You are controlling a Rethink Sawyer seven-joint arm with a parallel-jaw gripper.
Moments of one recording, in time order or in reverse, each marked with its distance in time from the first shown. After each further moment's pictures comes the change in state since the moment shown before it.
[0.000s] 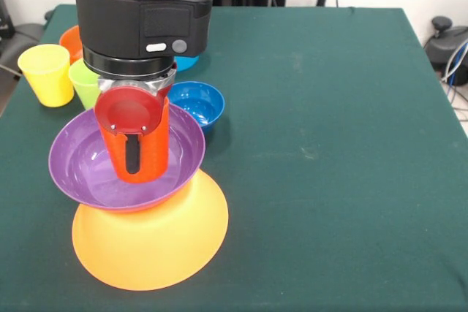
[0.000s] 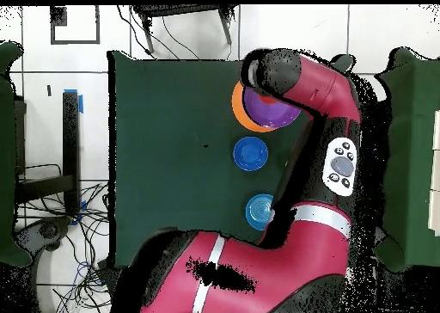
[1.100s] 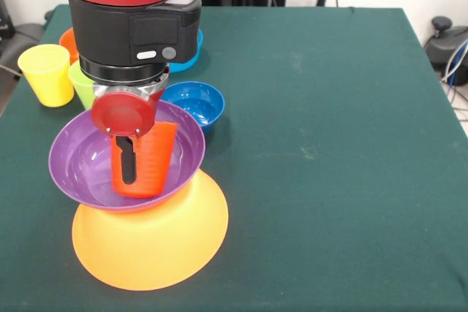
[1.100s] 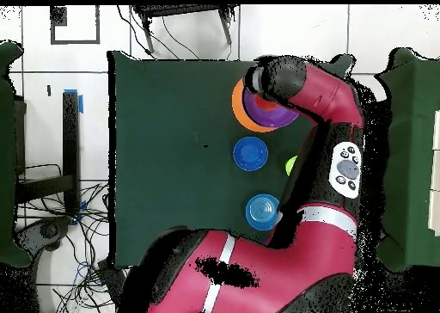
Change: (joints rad) arm -0.024 0.001 0.021 0.034 -0.002 0.000 0.000
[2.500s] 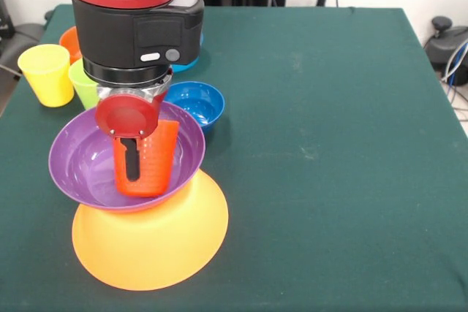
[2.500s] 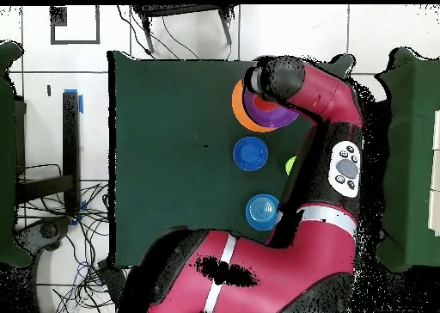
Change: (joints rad) arm -0.002 0.000 0.011 0.000 -0.012 -0.001 0.000
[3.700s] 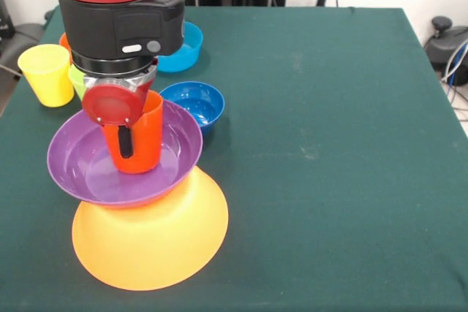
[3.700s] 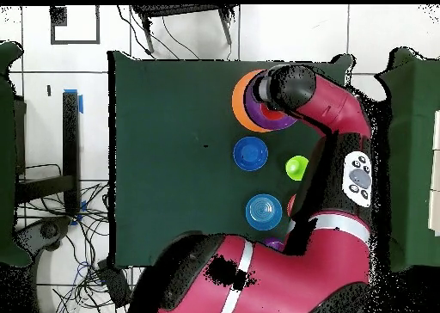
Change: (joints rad) arm -0.044 -0.038 0.027 0.093 -0.002 0.000 0.000
